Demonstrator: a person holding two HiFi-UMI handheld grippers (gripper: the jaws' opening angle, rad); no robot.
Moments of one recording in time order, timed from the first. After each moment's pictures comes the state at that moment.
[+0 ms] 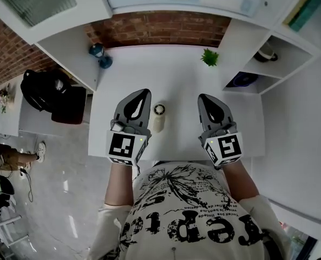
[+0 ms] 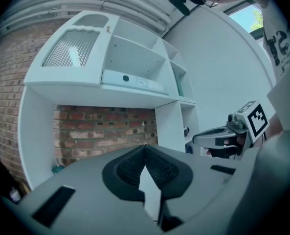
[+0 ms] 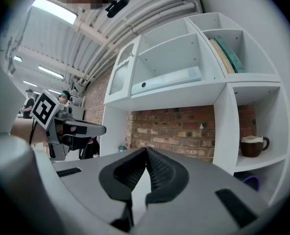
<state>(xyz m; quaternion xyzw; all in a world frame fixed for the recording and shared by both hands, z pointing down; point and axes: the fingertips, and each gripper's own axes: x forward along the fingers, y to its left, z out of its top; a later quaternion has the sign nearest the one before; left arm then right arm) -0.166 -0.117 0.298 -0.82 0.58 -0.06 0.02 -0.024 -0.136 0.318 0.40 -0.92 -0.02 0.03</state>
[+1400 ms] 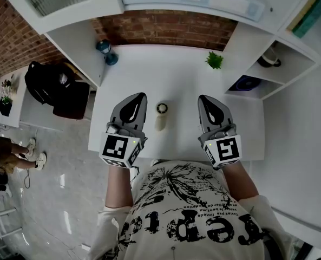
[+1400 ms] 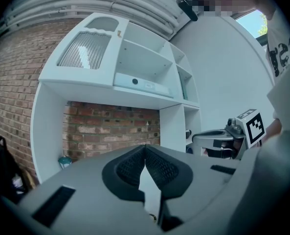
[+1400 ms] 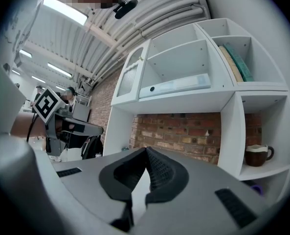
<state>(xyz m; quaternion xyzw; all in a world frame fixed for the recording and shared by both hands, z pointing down) -0.187 -0.089 0.299 -0.80 0.60 -0.03 -0.01 -0.037 -0.121 0.308 0.37 -0.92 -0.07 0.03</state>
